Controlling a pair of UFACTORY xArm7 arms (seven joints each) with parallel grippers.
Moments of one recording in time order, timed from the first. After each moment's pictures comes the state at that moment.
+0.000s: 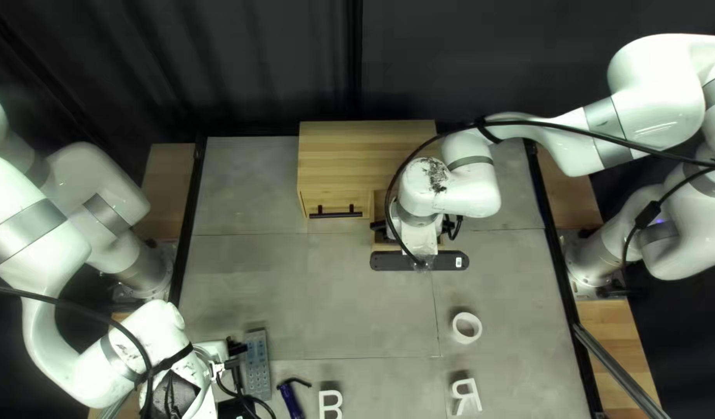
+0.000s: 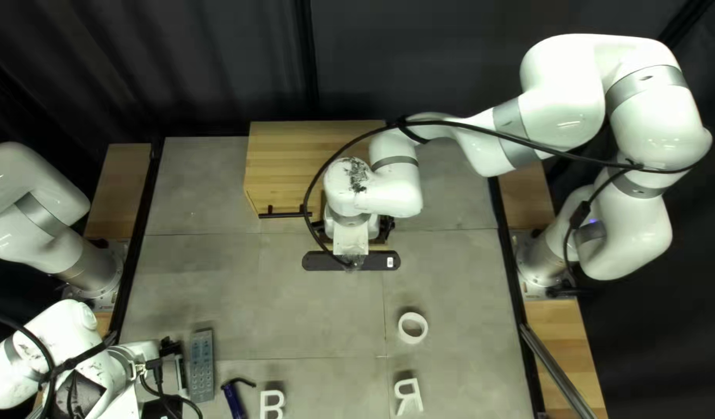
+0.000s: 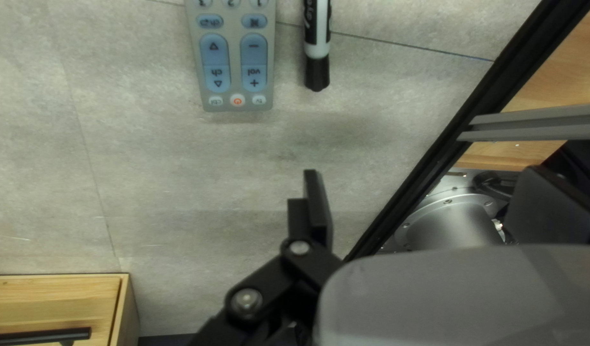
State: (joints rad) left arm -0.77 -0.16 -0.09 0.71 0.05 1.26 0.49; right arm -0.01 0.07 0.00 0.99 -0.11 0.94 -1.48
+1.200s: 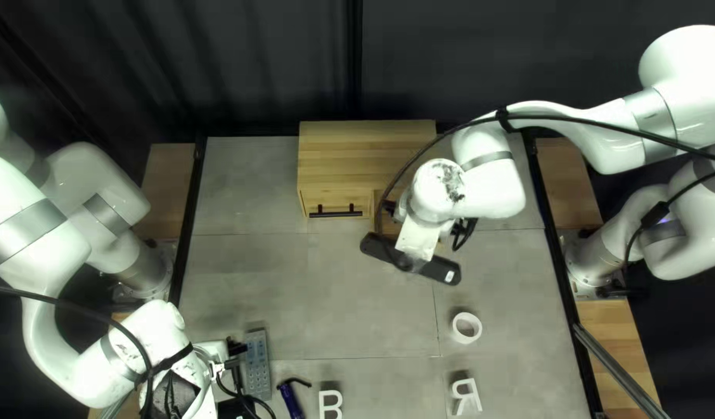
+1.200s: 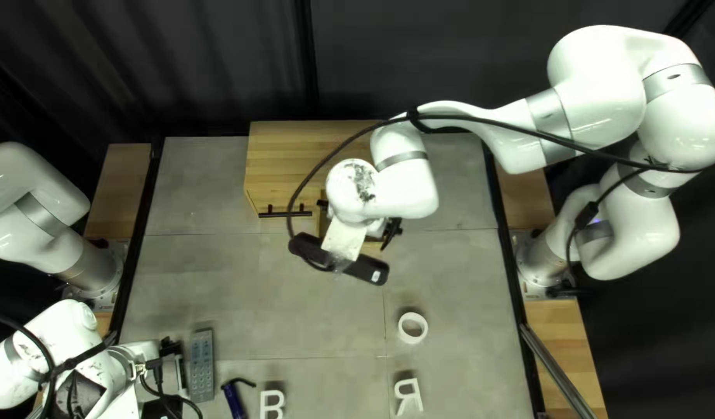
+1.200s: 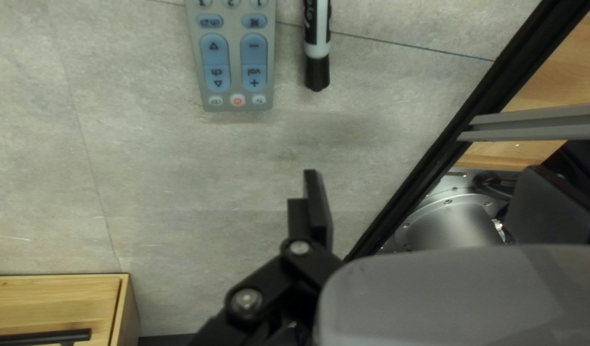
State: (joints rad) left arm -0.77 -0.16 -0.09 0.71 0.05 1.26 0.49; right arm 0.06 -0.02 0.09 1.08 -0.27 1.23 -0.54
